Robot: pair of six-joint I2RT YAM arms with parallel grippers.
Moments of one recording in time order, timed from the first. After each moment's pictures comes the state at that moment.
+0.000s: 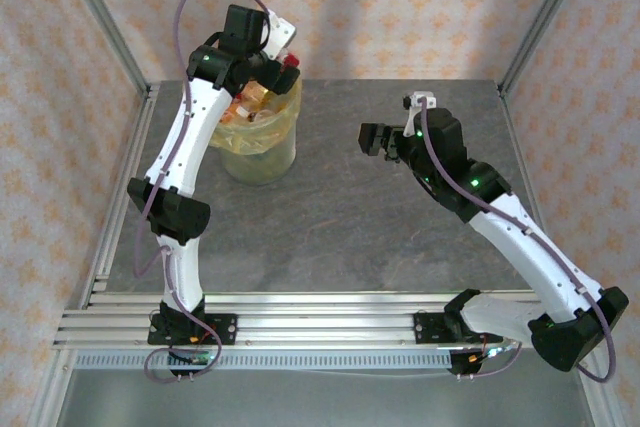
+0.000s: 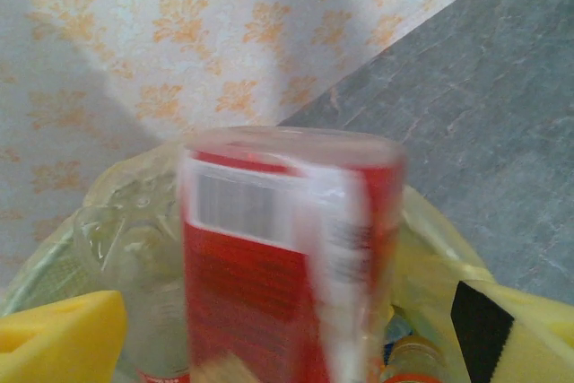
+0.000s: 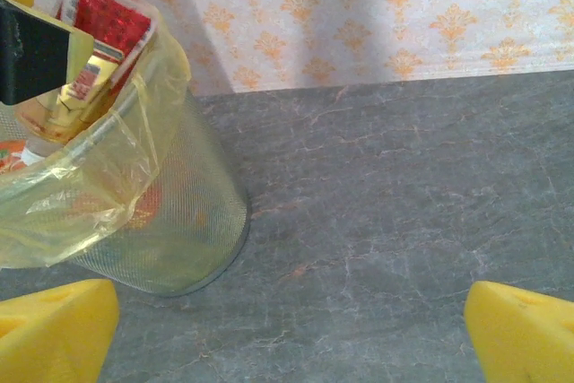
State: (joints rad) left arm -0.29 2.02 2.41 -1.05 -0.06 0.32; right arm 0.58 1.13 1.24 -0.54 0.18 0.40
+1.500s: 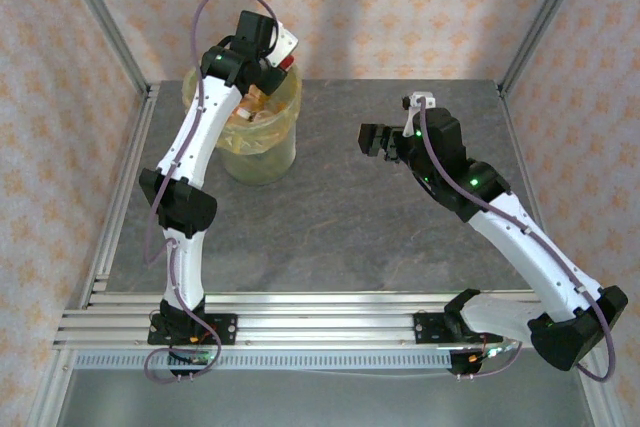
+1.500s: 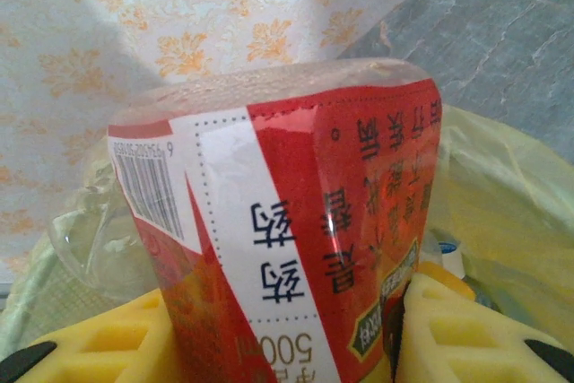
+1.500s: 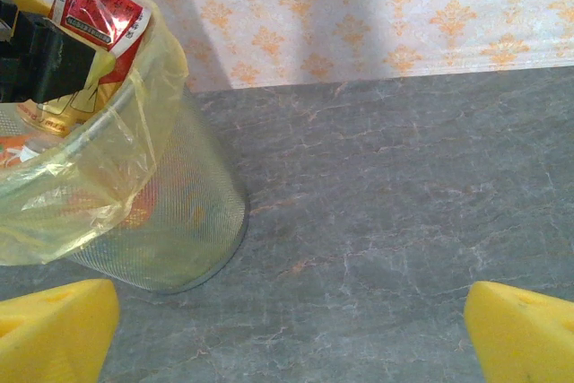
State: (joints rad) left arm -0.29 2.10 2.43 -1.08 -0.21 0.44; right arm 0.58 1.13 1.25 -0.54 0.18 0.40
